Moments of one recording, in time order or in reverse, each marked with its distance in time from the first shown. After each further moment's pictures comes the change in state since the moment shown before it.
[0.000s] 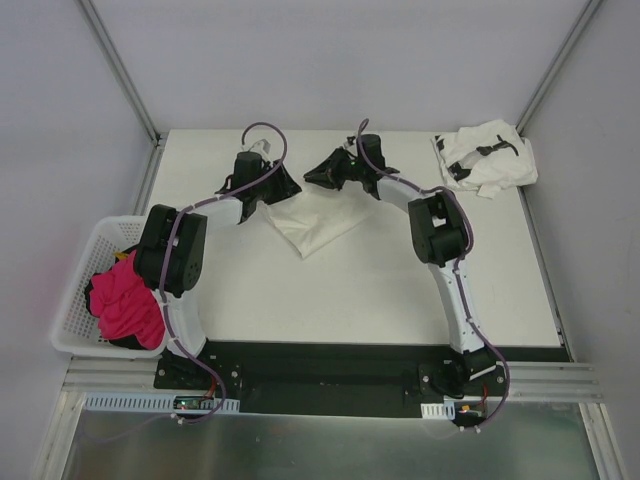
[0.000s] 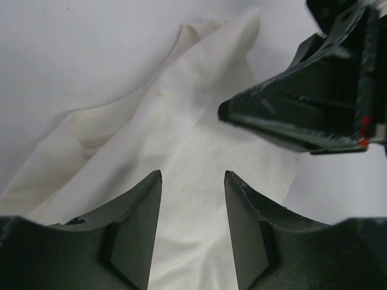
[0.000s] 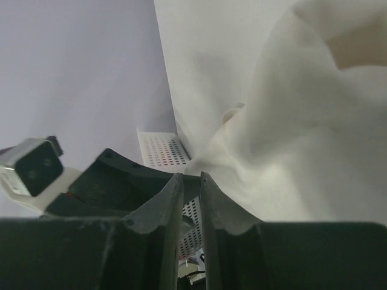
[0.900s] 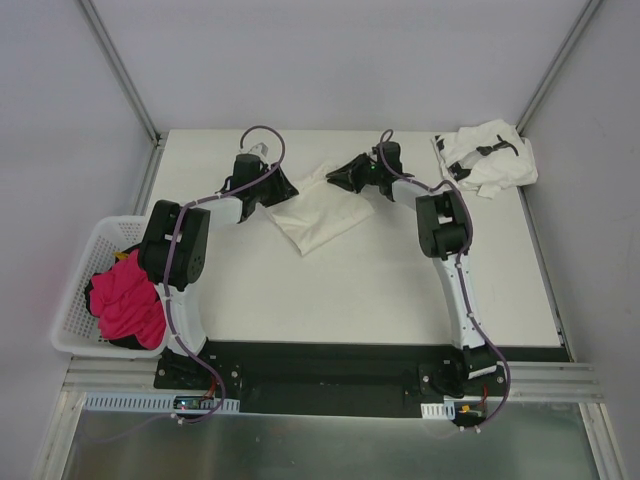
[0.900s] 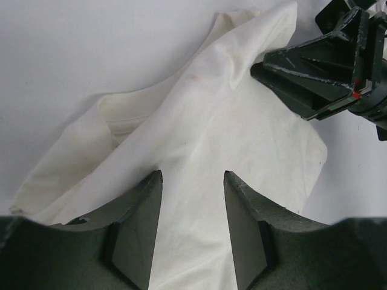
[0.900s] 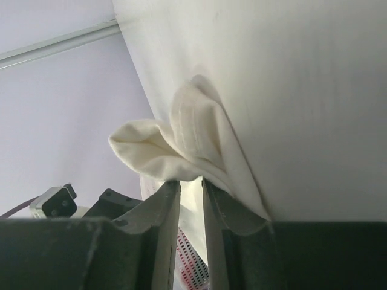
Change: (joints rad) left arm 0.030 0.061 0.027 0.007 0.009 0.000; right arm -0.089 0.156 0.056 0.022 0.032 0.100
